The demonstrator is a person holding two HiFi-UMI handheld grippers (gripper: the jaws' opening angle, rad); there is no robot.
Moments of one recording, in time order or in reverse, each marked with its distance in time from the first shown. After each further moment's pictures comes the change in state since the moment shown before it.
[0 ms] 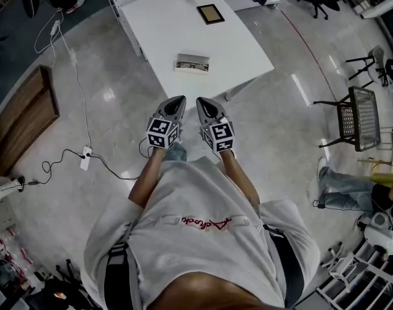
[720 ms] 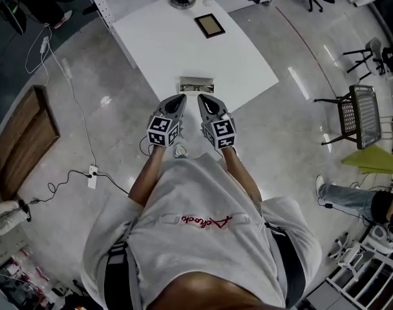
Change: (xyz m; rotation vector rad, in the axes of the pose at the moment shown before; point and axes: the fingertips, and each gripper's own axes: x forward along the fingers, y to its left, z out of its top) left arm 0.072 0.084 0.037 0.009 0.041 -0.080; right arm 0.103 -0.048 0.029 0.010 0.015 -0.073
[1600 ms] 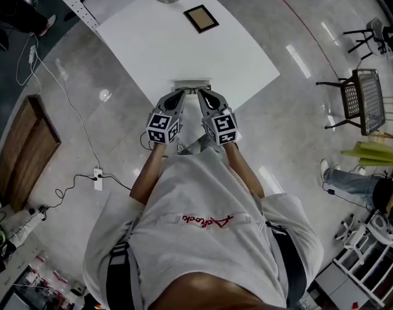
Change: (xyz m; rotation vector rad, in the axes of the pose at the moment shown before) left arm 0.058 0.019 -0.014 -0.030 0.081 -0.045; right arm 0.032 -0.053 -0.023 0.057 0.050 -0.057
